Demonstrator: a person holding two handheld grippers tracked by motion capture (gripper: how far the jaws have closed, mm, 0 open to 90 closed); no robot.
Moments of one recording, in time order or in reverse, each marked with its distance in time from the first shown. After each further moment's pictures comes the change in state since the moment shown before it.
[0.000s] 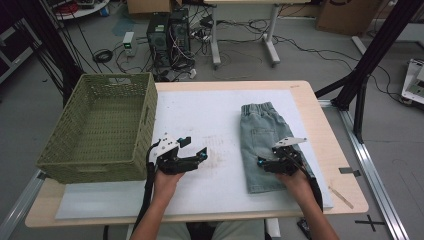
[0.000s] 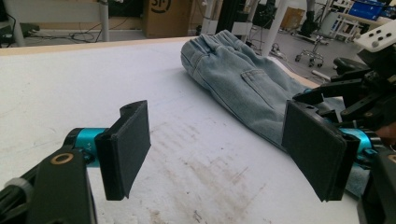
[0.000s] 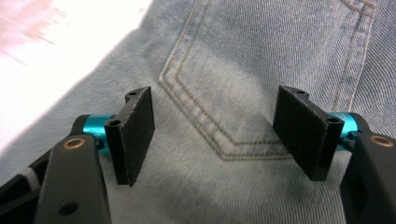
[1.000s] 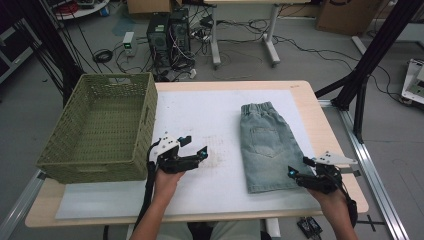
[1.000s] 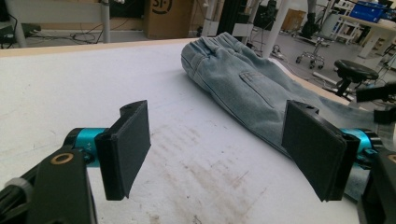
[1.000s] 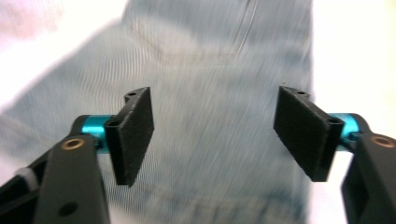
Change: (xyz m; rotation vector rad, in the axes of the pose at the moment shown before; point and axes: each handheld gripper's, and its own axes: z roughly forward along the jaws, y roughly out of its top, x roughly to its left) left arm 0.001 0.002 0.003 -0.005 0.000 -0.011; right arm -0.033 -0.052 -0.080 -0.169 -0.051 0.048
